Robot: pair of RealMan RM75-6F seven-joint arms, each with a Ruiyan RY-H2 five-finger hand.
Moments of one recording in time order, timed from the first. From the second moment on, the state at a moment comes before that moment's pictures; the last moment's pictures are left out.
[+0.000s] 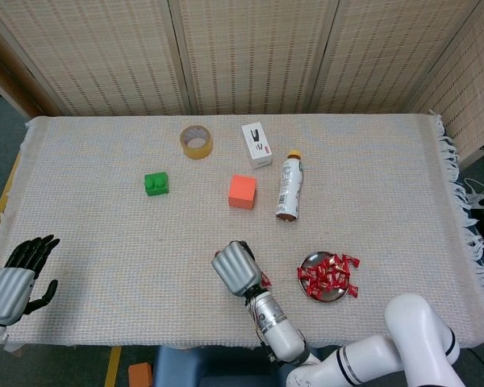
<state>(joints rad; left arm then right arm) -0.17 -1.10 0.00 -1.53 1.57 1.41 -0.08 1.01 -1.86 0.12 -1.77 -0.82 1.36 -1.49</state>
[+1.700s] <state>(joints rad) -0.17 -1.10 0.01 -1.53 1.58 1.41 -0.08 1.00 -1.81 0.07 -1.86 -0.81 1.37 -1.51</state>
